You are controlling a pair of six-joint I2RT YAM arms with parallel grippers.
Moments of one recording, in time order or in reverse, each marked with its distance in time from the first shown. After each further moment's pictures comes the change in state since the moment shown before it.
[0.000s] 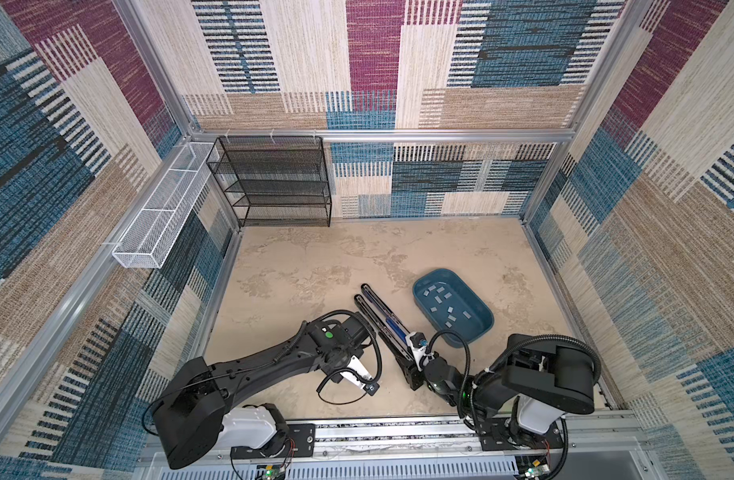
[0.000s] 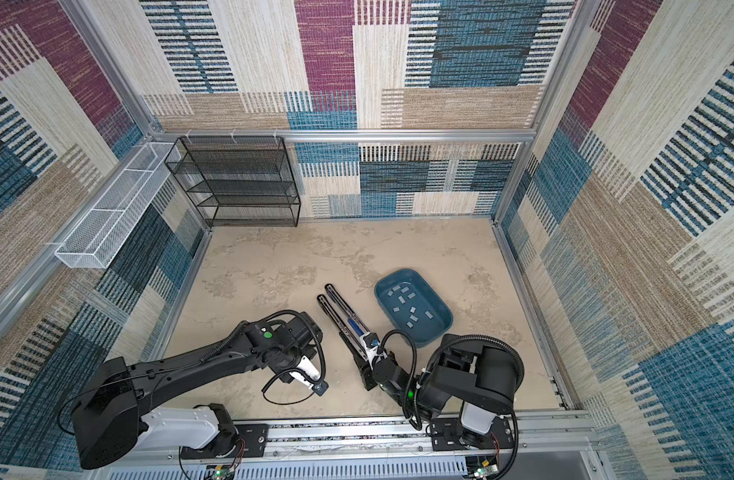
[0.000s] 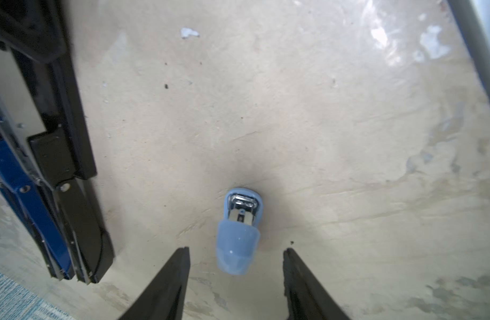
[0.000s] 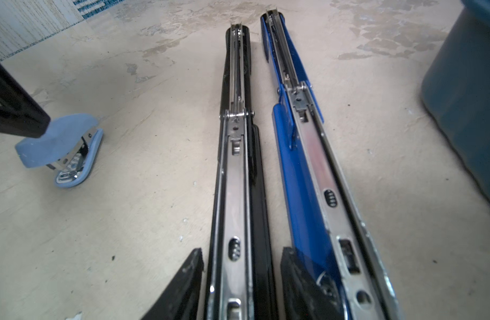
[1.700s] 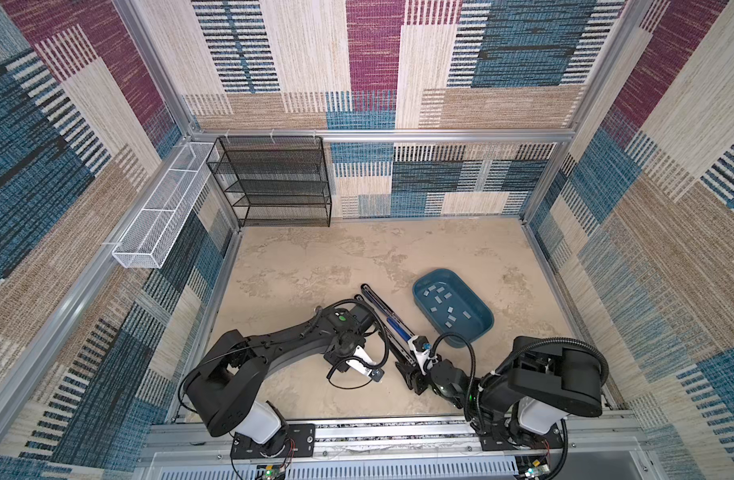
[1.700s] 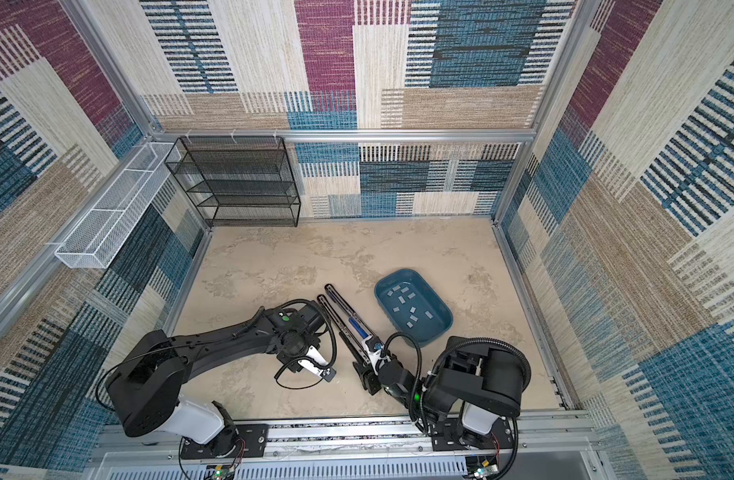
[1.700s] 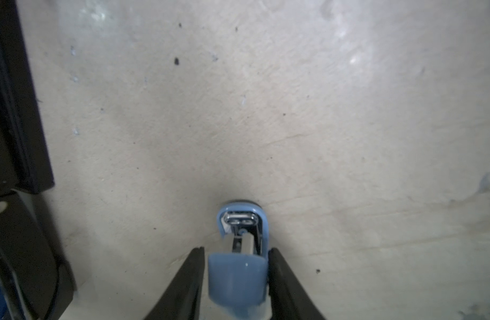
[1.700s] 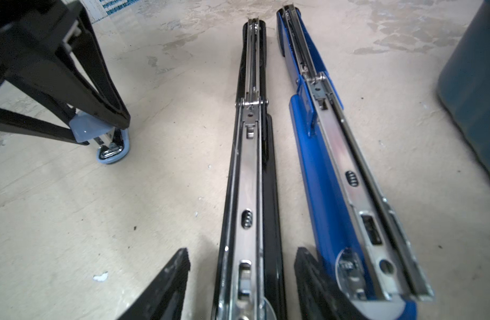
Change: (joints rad) left arm 0.084 0.209 0.092 0.023 0.059 -0.010; right arm 0.001 -0.028 -0.048 0.036 -0.055 -0.023
